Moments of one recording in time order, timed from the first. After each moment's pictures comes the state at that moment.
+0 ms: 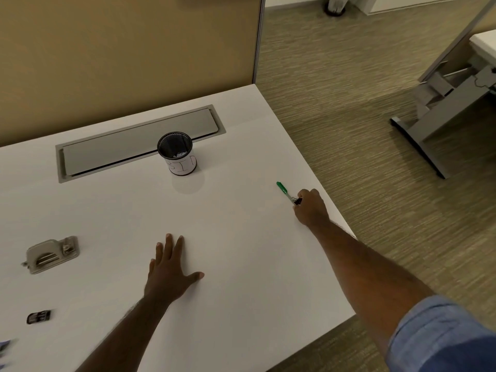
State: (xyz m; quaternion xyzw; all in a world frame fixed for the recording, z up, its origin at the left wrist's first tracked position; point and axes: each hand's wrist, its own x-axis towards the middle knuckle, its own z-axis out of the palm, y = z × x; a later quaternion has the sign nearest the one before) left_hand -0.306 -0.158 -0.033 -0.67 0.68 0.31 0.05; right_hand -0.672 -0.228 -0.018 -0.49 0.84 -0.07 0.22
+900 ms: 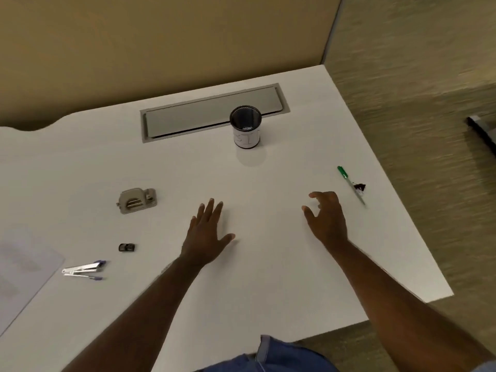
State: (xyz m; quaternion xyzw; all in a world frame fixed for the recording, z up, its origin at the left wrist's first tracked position) left_hand -0.250 -0.143 0.002 -0.65 0.70 0.28 -0.03; right_hand -0.549 -0.163 -0.011 -0.58 0.75 -0.23 0.23
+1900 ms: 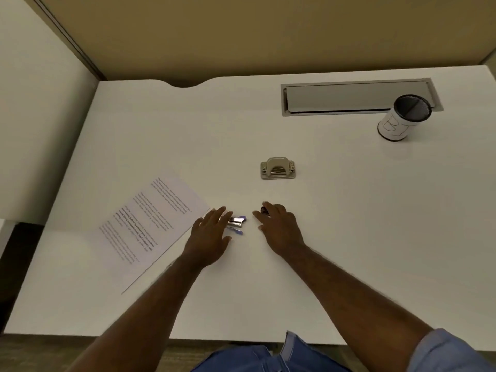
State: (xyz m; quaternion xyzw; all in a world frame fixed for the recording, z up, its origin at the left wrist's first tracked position) left_hand 0.085 -0.031 -0.012 -0.70 0.68 0.22 0.02; right_hand -0.116 -0.094 -0.032 -0.84 0.49 -0.01 0.23
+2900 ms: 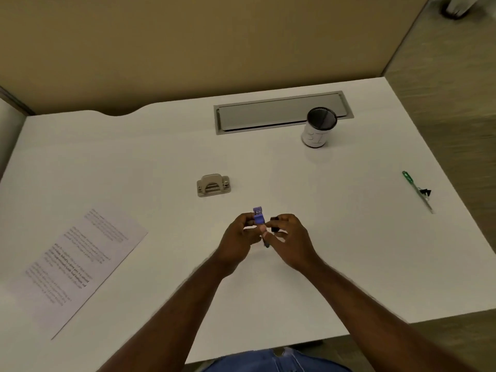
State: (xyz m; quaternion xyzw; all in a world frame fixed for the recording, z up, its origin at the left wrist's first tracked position) left_hand -0.129 -0.085 0.049 -0.59 0.39 0.63 -0.33; right_hand -0.283 -0.090 0.031 -0.61 0.61 -0.27 0.43
